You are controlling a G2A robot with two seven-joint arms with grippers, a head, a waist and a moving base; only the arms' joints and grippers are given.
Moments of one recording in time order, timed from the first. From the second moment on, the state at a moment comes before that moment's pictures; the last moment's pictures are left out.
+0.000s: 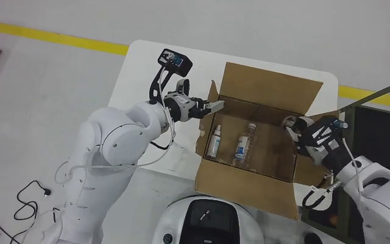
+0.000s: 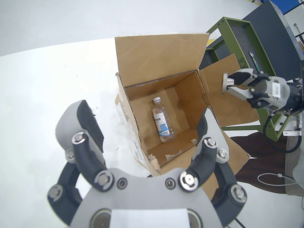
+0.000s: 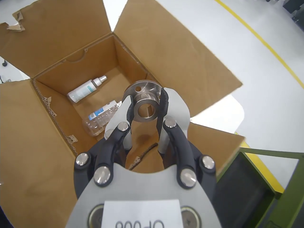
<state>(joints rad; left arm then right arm) 0.75 -1.30 -1.17 -2.00 0.74 0.11 -1.11 -1.48 -1.04 1.76 -2.35 -1.00 -0.39 0.88</state>
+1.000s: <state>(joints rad) 0.75 -1.30 -1.17 -2.00 0.74 0.11 -1.11 -1.20 -1.08 1.24 -1.91 -1.47 -0.16 1.05</state>
